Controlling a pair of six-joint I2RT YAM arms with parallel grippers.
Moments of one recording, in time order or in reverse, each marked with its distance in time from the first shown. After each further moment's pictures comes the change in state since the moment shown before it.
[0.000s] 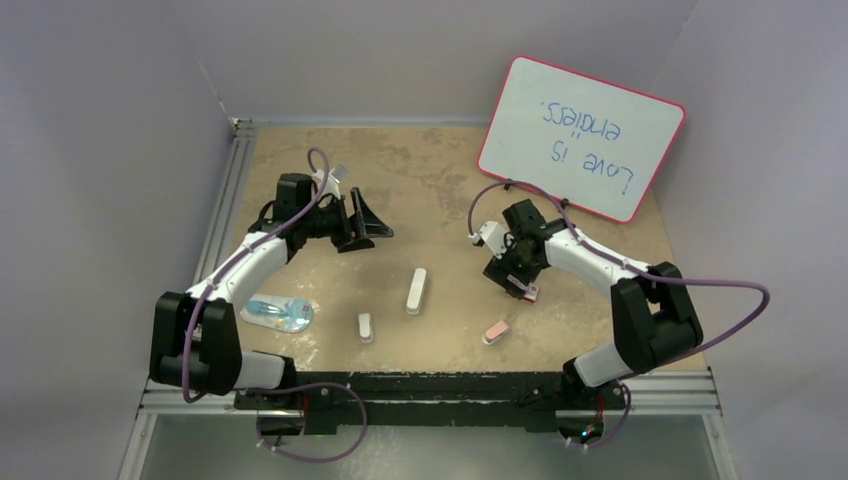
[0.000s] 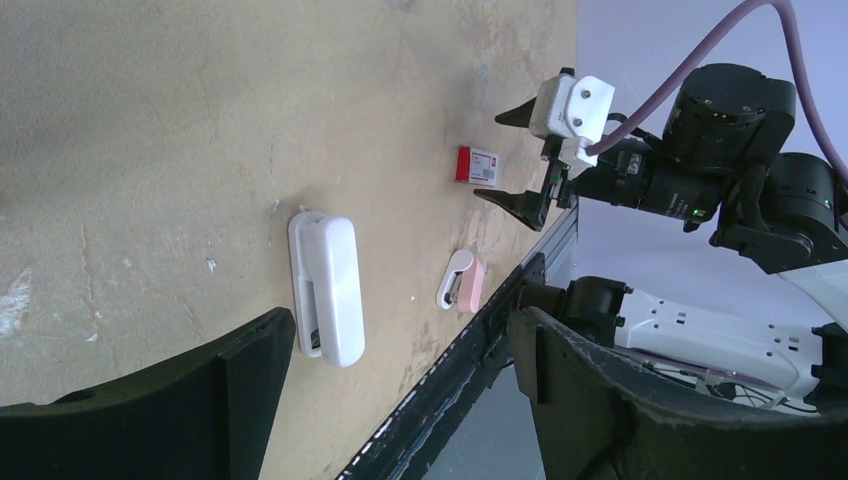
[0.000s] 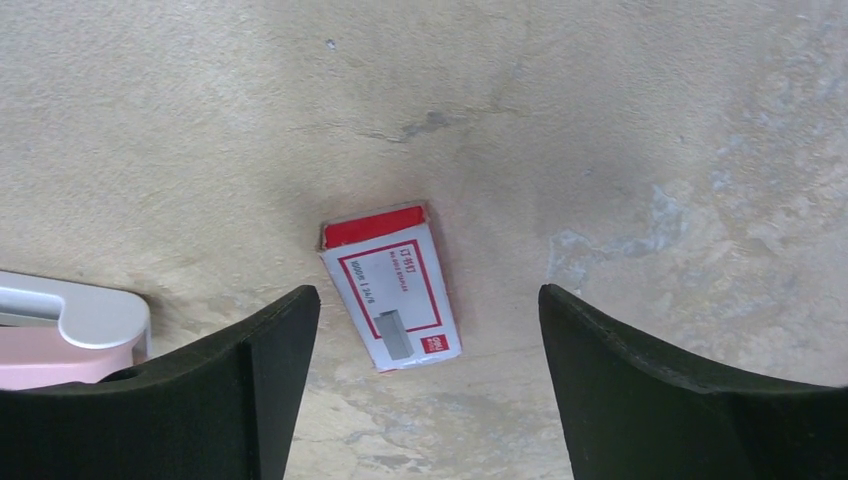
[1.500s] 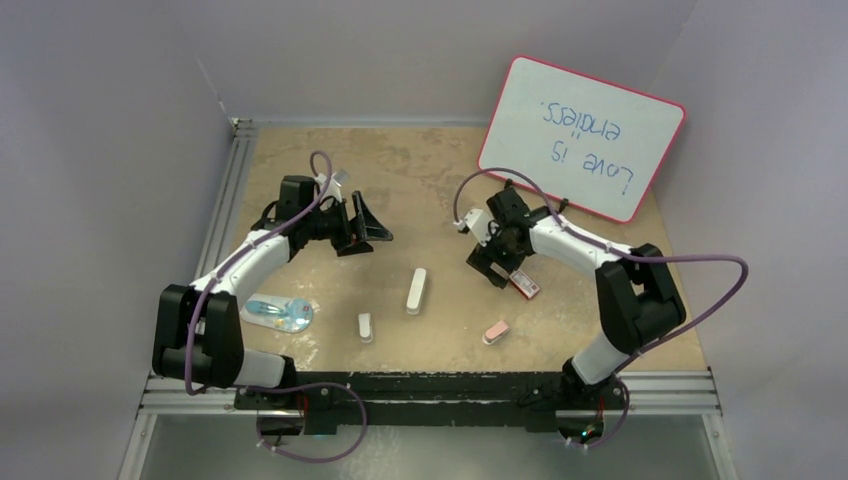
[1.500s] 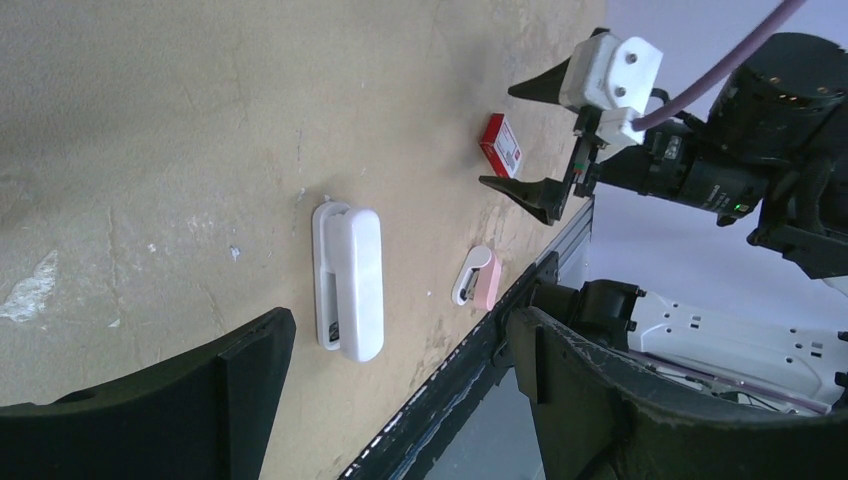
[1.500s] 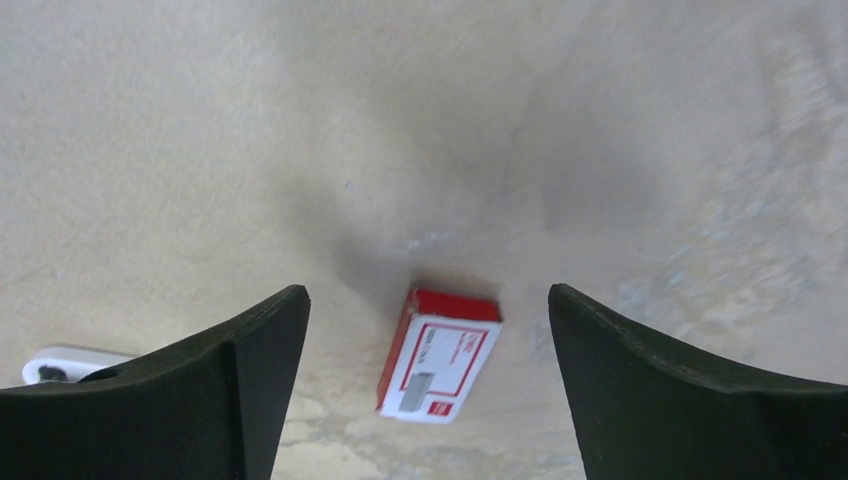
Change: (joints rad) left arm 0.000 0.034 0.000 -0.031 -0.021 0.019; right arm 0.053 0.129 0.144 0.039 -0.040 0.044
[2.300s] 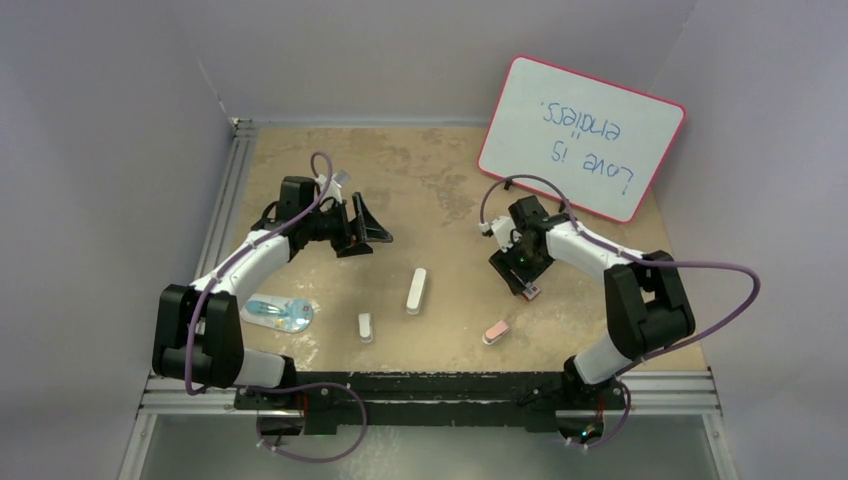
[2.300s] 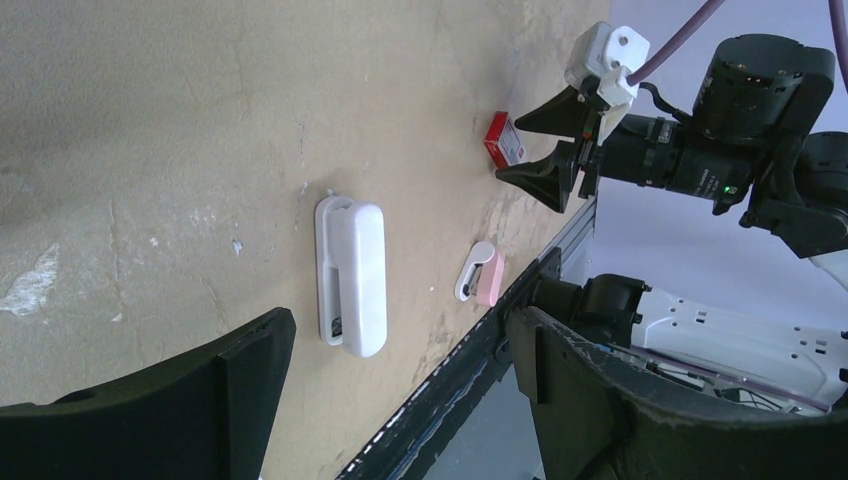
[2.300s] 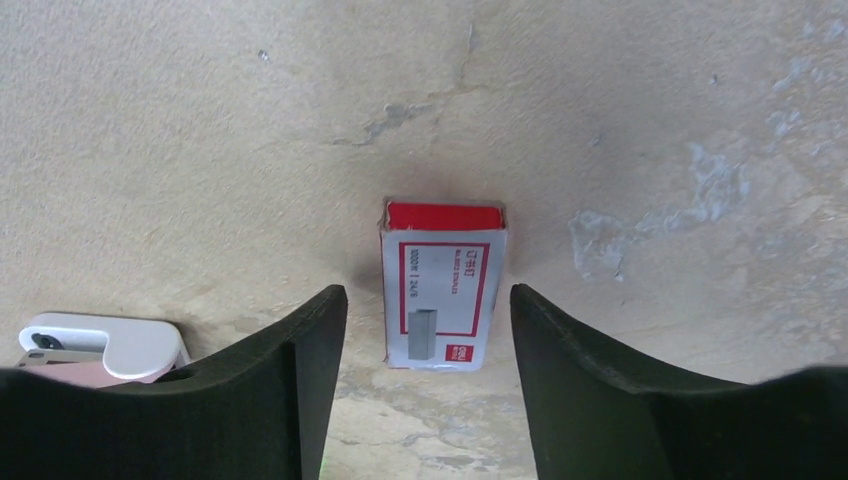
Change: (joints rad) left arm 0.000 0.000 -0.002 -0.013 0.001 0.011; right arm -0.118 -0.043 -0.104 -0.064 -0.005 0.133
